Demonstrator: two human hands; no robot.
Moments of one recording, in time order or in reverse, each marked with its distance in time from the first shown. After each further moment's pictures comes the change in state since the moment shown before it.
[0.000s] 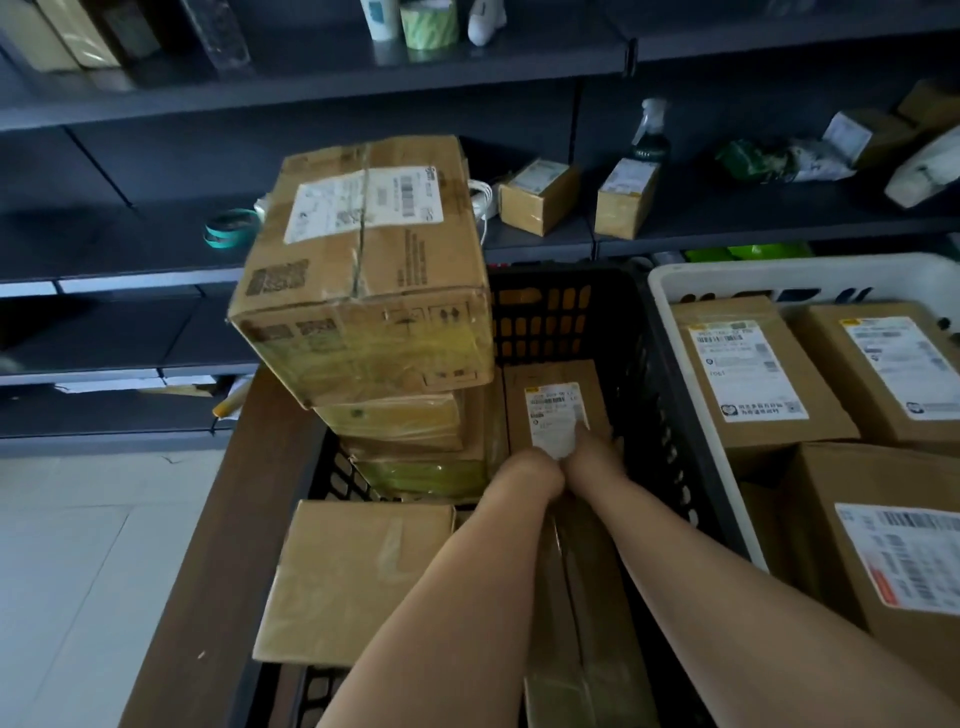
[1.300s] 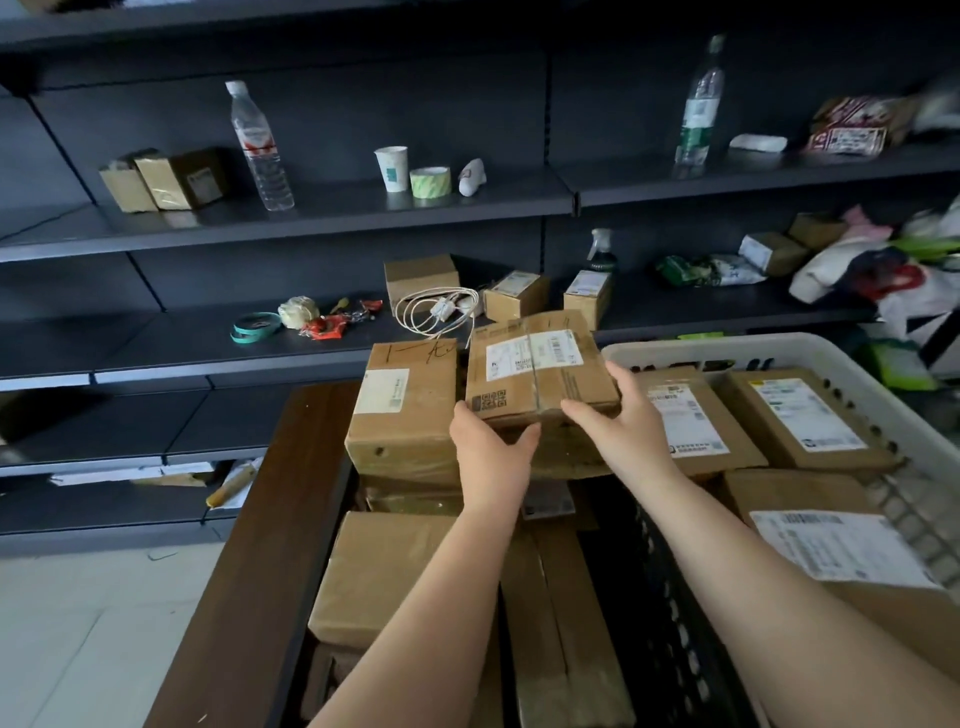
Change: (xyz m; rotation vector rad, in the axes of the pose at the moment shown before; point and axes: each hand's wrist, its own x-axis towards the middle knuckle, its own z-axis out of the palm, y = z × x) left_hand -0.102 -0.004 -0.038 -0.875 0.706 0.317; right_hand -0.104 -0.039 -0.111 0.290 0.249 -0.589
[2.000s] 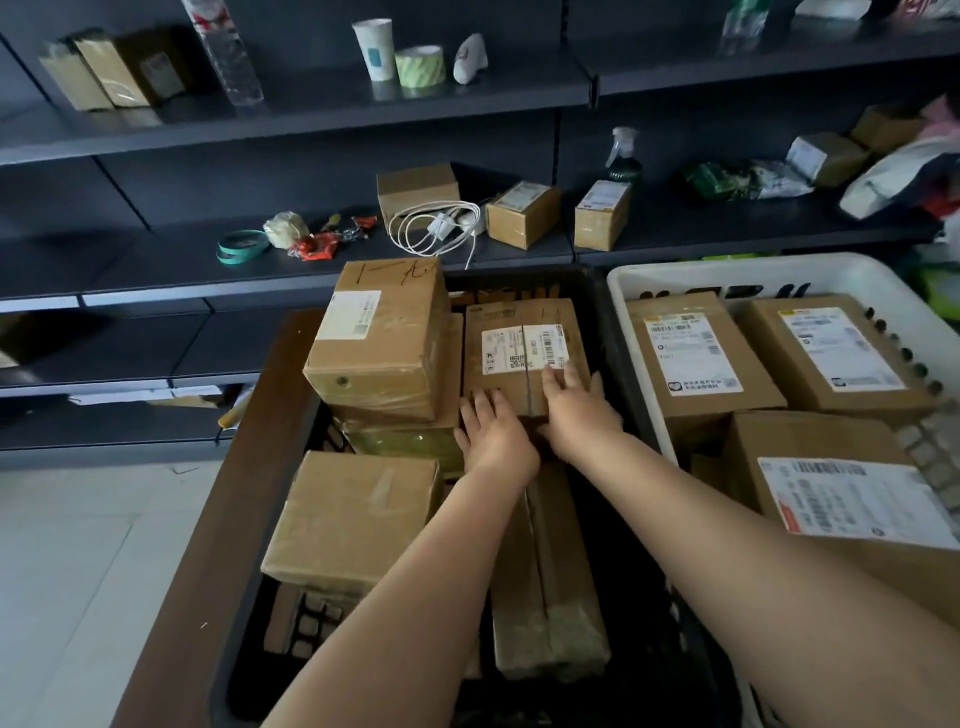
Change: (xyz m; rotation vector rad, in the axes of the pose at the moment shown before) left_hand 0.001 -0.050 0.046 0.750 -0.397 -0.145; right_hand 0.016 0.060 0.051 -0.937 -0.570 0.101
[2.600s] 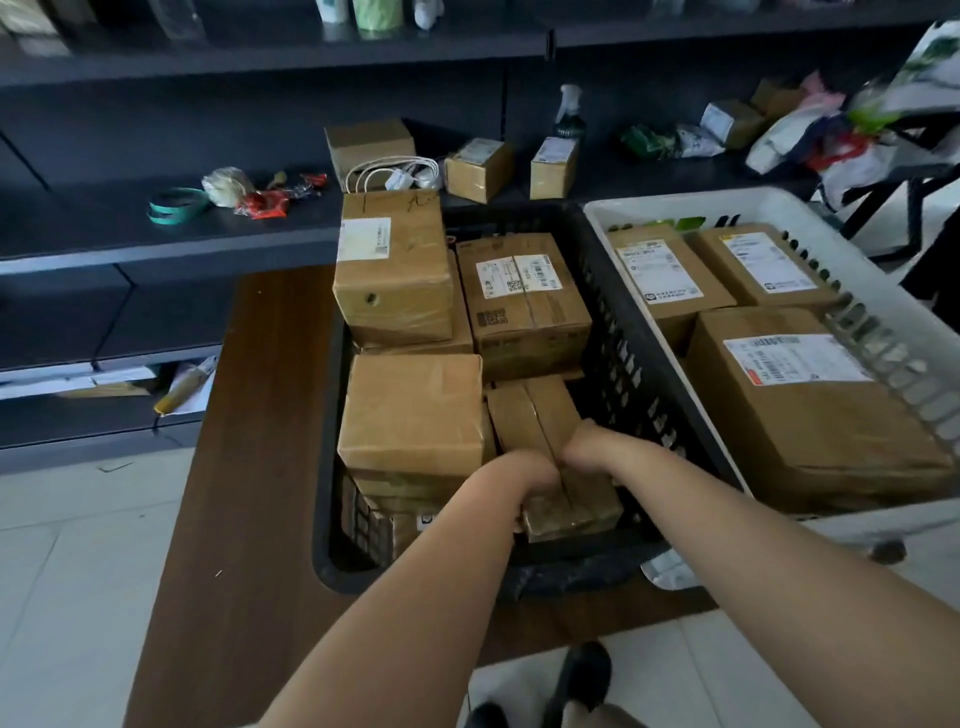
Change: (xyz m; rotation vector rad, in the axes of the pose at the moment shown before) left_hand -0.096 -0.066 0.015 0.050 -0.664 0.027; right_hand -0.116 -0.025 0.062 0.256 -0.282 0.373
